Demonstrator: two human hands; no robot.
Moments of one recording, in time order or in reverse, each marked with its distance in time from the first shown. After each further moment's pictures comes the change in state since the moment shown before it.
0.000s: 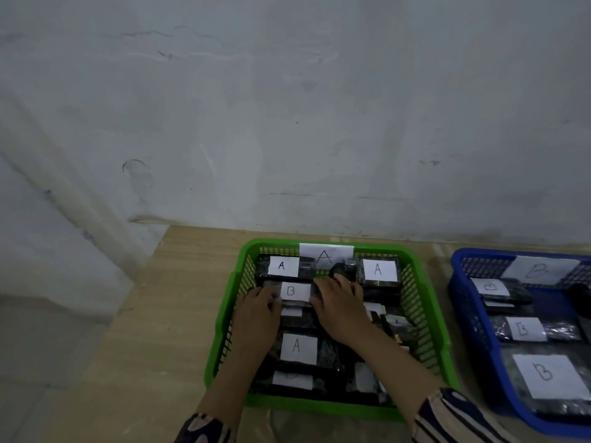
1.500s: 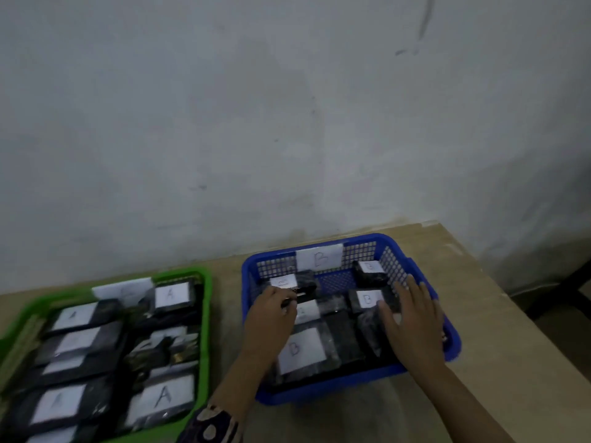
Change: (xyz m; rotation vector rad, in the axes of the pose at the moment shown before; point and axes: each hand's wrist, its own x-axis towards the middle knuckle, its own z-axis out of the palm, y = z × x) left_hand -0.088 0.307 0.167 -0.191 -0.179 0.411; right_hand -0.230 0.350 -0.120 0.097 0.615 0.574
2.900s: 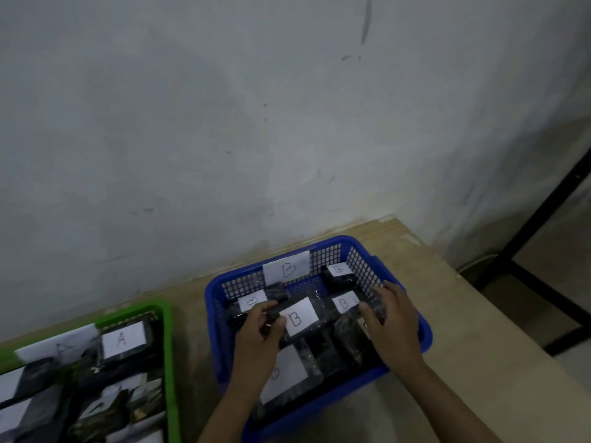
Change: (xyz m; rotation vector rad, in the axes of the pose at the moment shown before) left_hand 0.001 0.021 0.002 -0.550 -0.170 -0.212; right_hand -0.003 -0.003 -0.006 0.259 0.108 0.139
